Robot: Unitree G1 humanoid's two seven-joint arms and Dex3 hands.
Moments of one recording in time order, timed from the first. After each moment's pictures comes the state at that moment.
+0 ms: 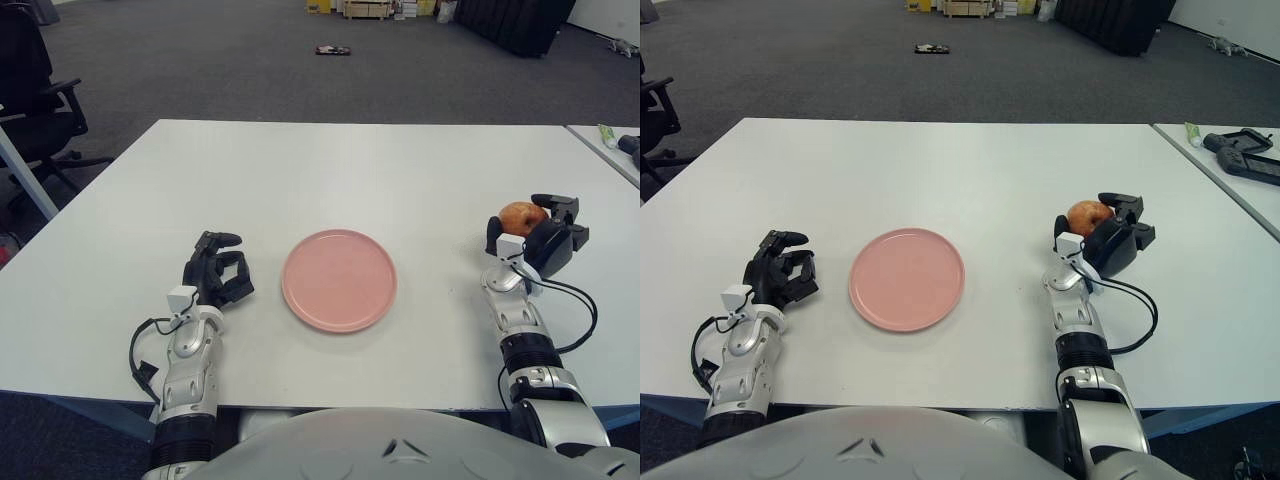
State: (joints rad) left arm 0.19 0.00 0.19 0.07 -0.14 -0.11 0.00; right arm -0.20 -0.20 -0.10 0.44 -0.35 -0.15 -0.97
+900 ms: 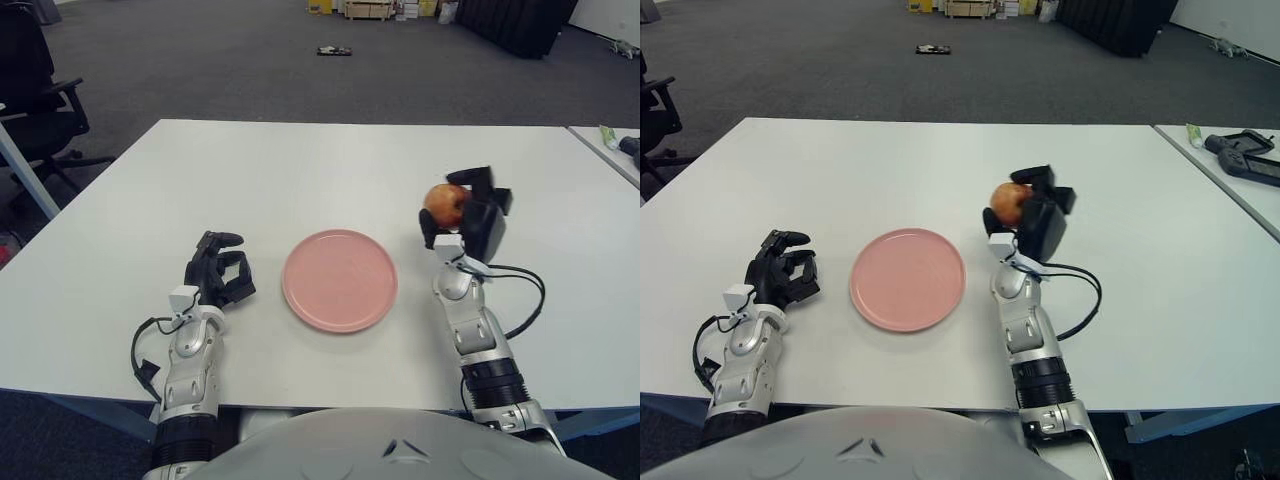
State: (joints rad) left arm 0.18 0.00 0.18 0.09 -0.15 -0.12 0.00; right arm -0.07 -0.03 0.17 0.01 -0.56 0.00 -0.69
